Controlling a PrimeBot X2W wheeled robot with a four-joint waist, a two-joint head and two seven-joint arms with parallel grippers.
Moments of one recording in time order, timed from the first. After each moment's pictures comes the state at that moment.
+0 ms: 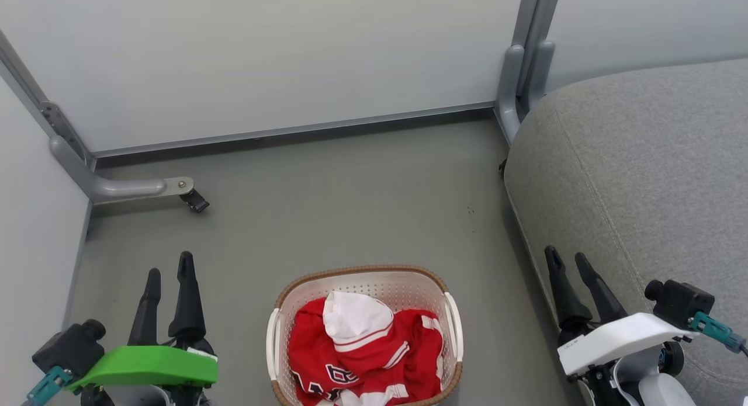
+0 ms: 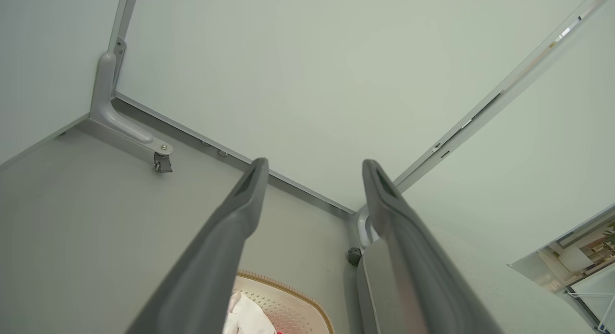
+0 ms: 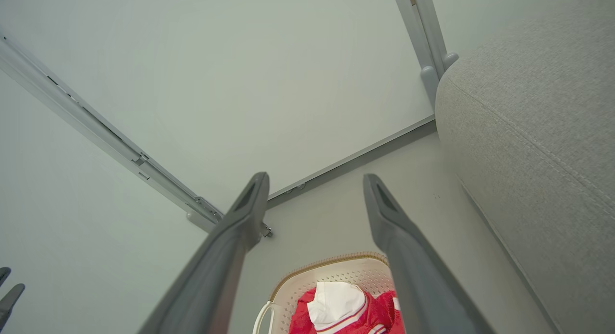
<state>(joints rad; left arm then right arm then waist) 0.01 0.04 0.01 0.08 -0.73 -0.08 -0.10 -0.05 -0.04 0.07 0.14 0.67 0.13 -0.10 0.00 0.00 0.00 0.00</state>
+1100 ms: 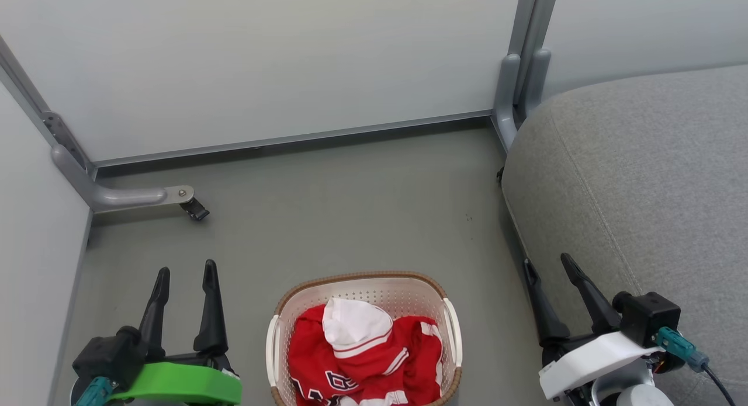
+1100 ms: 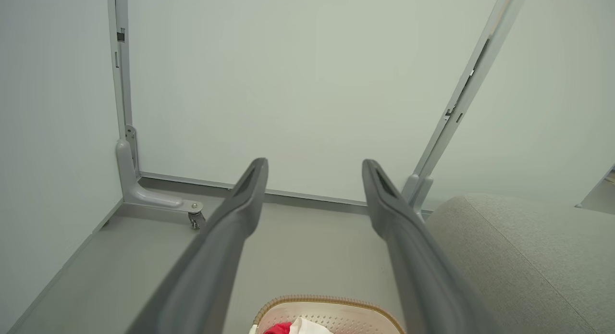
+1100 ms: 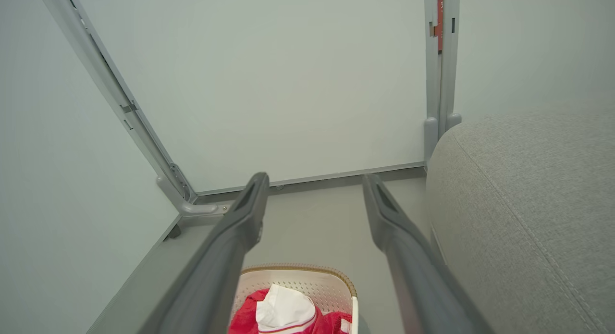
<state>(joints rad) 0.05 0.05 -0.04 0.04 -0.37 -0.08 -0.19 -0.02 -0.05 0.12 0.11 0.33 0.13 -0.19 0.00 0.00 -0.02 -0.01</state>
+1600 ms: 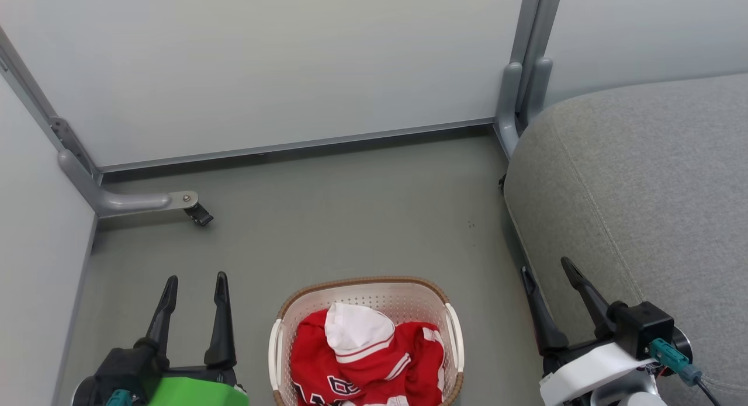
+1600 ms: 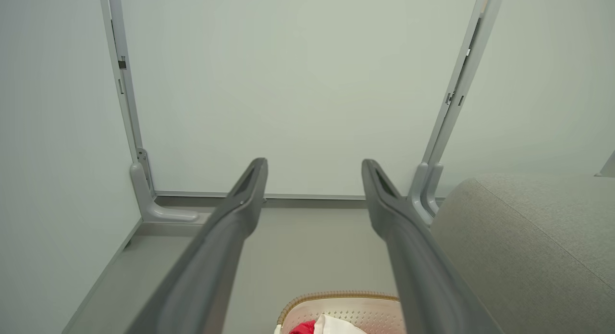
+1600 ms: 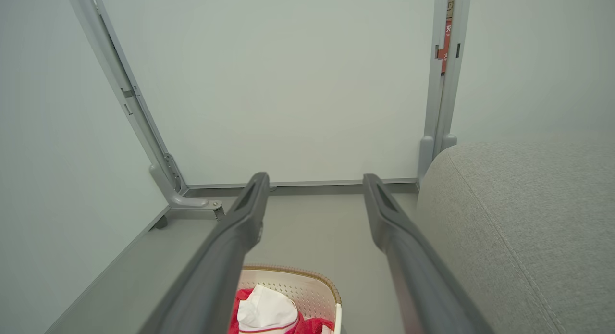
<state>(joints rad) 0.09 0.05 -0.05 0.03 -0.24 -0.08 -0.22 0.01 -0.05 0.12 0.10 0.22 0.13 -0.22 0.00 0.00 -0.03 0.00</state>
